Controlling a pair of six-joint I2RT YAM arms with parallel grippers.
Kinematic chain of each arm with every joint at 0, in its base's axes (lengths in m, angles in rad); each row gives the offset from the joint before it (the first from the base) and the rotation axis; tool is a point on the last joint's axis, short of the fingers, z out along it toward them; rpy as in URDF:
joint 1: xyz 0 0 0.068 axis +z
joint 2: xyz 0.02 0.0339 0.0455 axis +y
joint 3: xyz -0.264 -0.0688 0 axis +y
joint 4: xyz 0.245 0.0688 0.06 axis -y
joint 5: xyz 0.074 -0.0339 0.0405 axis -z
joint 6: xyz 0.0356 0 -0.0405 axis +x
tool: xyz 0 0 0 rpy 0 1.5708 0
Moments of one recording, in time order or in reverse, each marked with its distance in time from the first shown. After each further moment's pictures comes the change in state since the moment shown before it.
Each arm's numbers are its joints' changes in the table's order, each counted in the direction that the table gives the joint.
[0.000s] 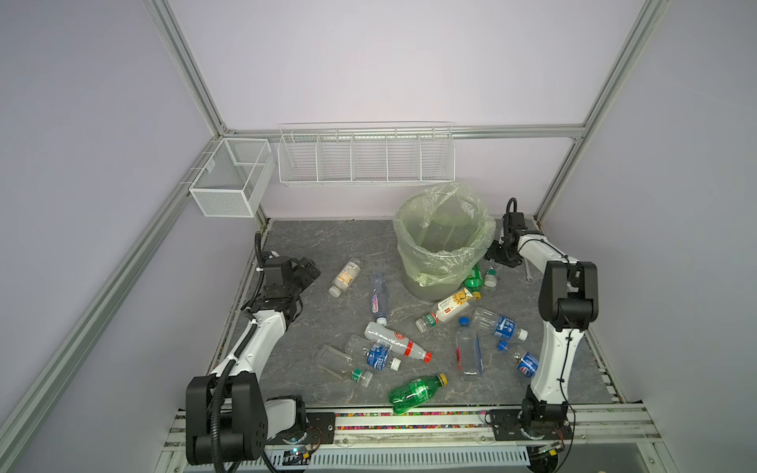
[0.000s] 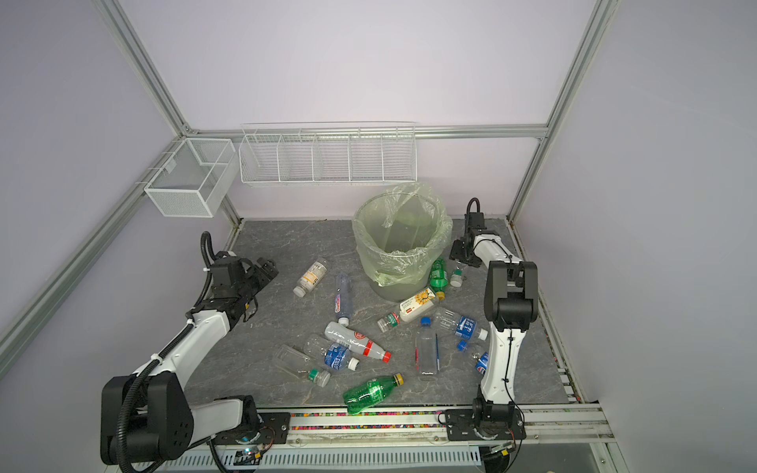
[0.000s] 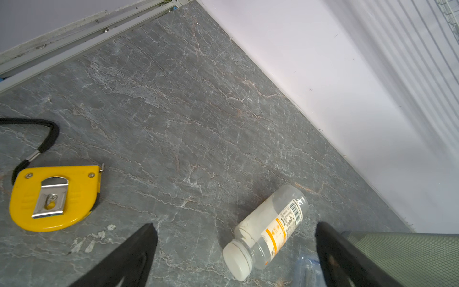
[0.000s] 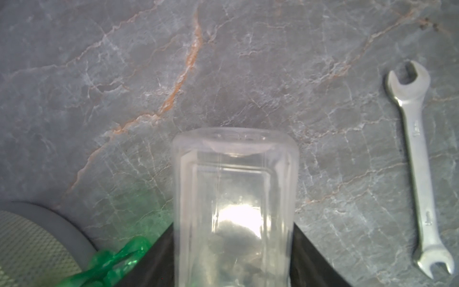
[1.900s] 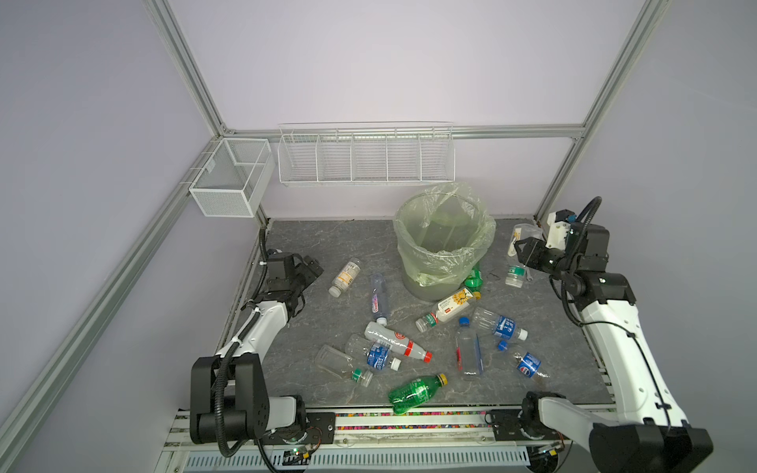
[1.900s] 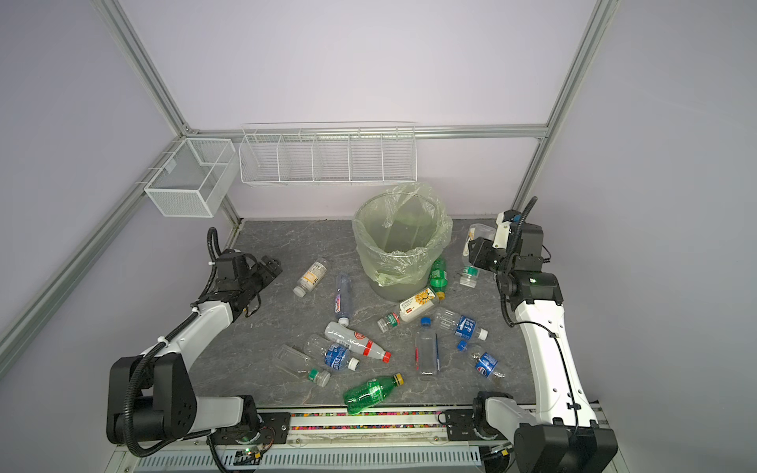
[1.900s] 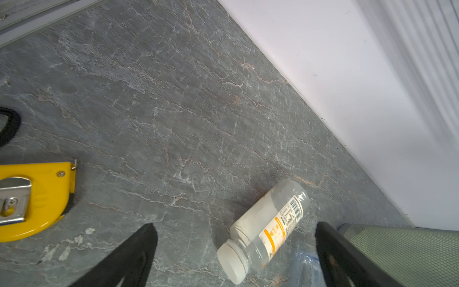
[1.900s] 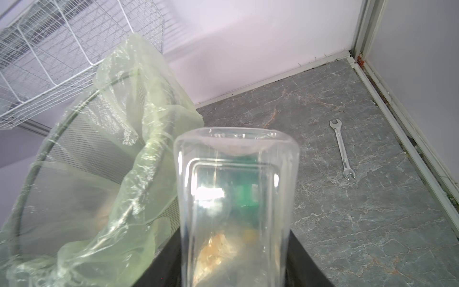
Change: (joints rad) left arm 0.000 0.094 -0.052 -0.012 0.056 -0.010; right arm -0.018 -1.008 0.406 -0.041 -0.209 0.013
